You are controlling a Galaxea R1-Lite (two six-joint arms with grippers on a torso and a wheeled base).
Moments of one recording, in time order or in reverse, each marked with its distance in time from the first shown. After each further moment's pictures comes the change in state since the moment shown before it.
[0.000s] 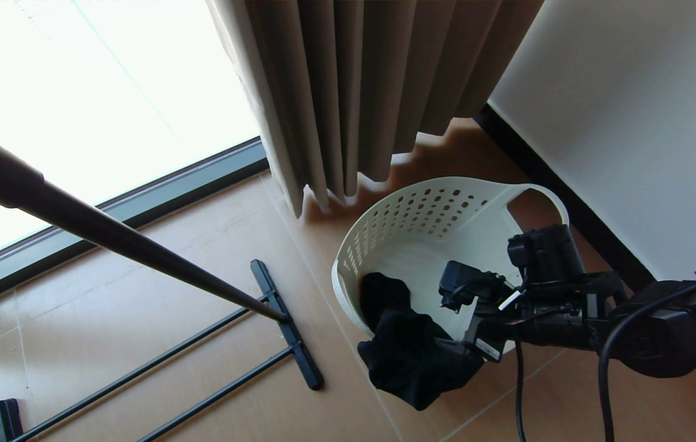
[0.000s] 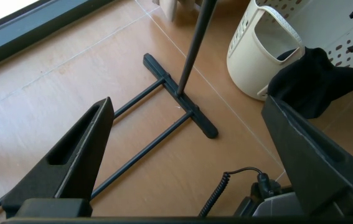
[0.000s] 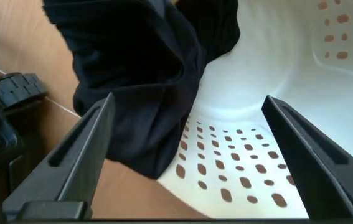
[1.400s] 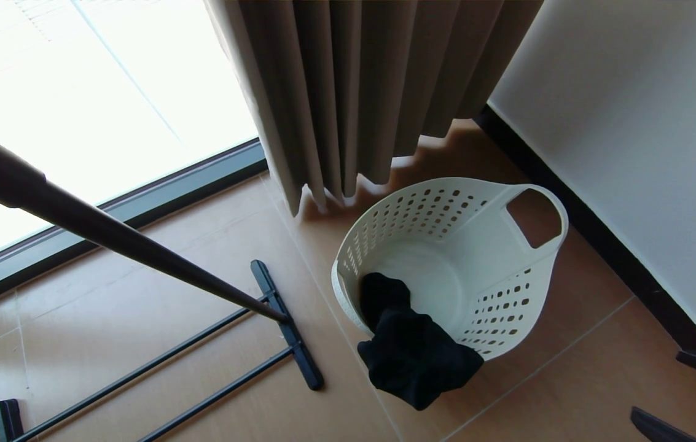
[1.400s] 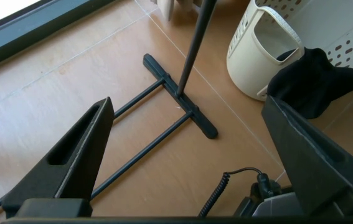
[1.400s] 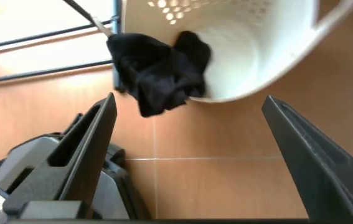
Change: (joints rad) left arm 0.000 0.000 0.000 0.000 0.000 -0.002; right arm -0.229 -1.069 0.583 0.061 0.207 0.544
